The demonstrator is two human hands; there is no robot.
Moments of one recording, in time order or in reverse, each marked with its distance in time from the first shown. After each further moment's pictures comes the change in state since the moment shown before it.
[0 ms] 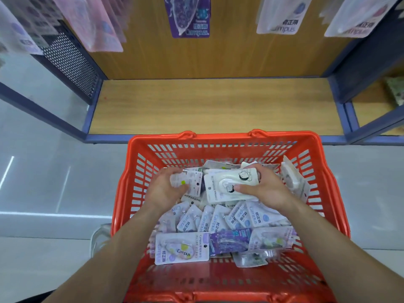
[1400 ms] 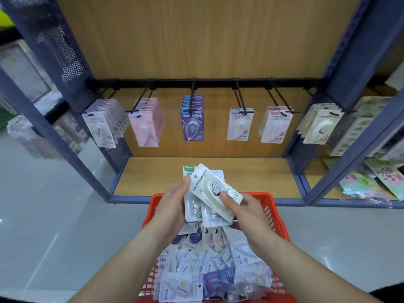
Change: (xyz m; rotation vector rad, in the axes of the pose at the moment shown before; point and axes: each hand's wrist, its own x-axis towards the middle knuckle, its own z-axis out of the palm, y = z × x) left_hand -0.152 0.165 -0.128 -1.152 -0.222 0.117; right_hand -0.156 -0.175 0.010 0.452 0.188 -0.174
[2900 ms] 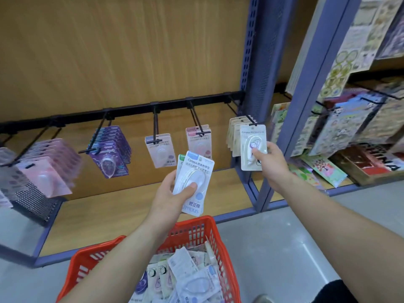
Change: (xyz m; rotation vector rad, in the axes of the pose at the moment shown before) left_hand 0.085 -0.004 0.186 0.396 -0.103 0.241; right_hand 0.136 -0.107 -0.267 -0.050 0.432 -0.234
